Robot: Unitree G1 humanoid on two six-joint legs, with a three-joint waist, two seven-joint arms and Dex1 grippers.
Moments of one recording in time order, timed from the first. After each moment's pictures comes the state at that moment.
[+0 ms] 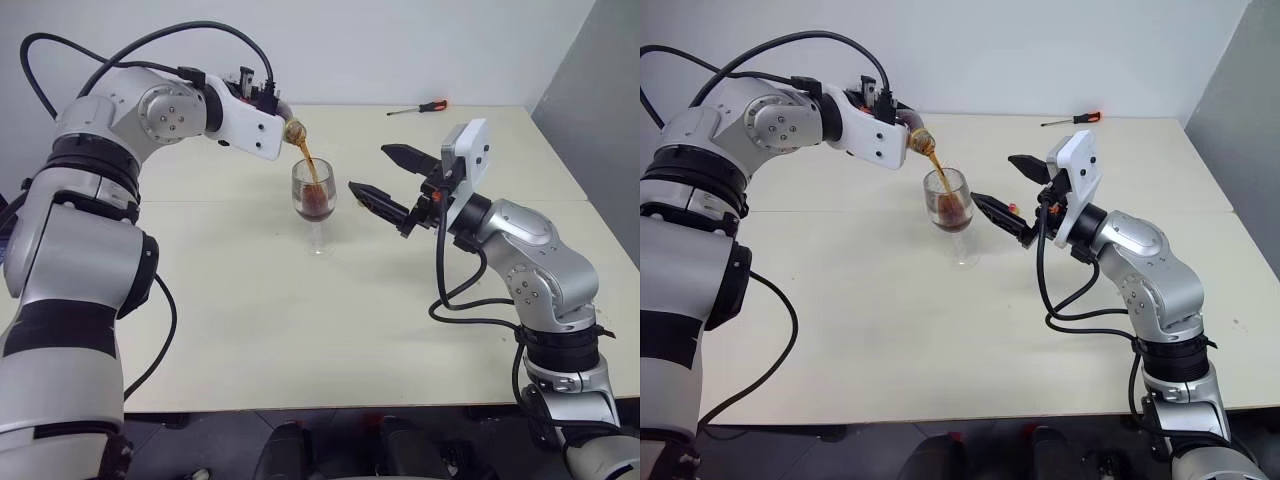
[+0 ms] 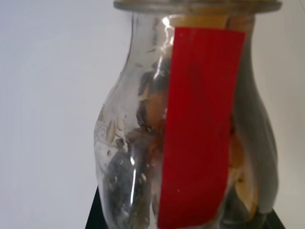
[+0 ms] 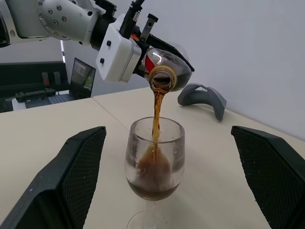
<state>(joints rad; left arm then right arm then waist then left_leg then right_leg) -1.57 0.70 -0.52 1.31 0.74 -0.85 -0.49 -0.65 -0.39 0.02 -0.31 0.51 0.60 0.59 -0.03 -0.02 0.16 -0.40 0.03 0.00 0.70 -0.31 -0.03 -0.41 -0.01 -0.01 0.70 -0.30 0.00</state>
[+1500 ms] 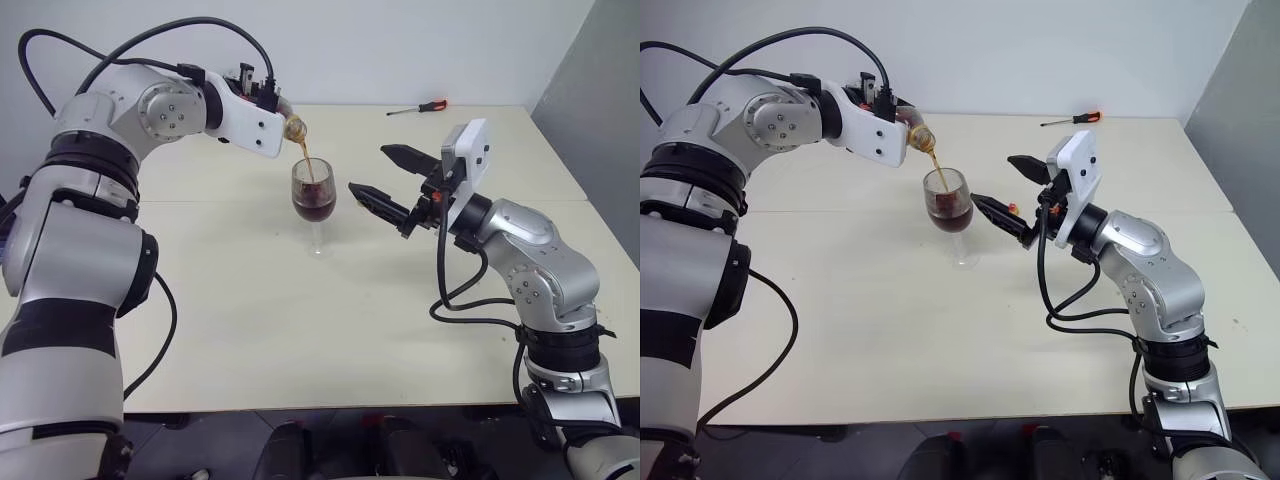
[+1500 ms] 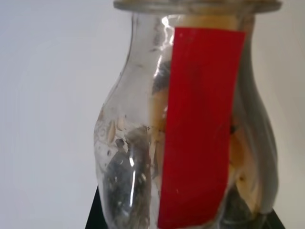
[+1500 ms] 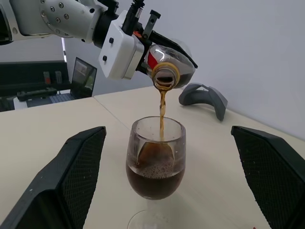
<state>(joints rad) -1.58 0.70 -0.52 1.31 0.75 -0.85 -0.47 -0.65 -0.40 0.02 -0.31 0.51 0.60 0.60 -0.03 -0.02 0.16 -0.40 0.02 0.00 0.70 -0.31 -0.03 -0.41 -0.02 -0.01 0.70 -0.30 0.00</state>
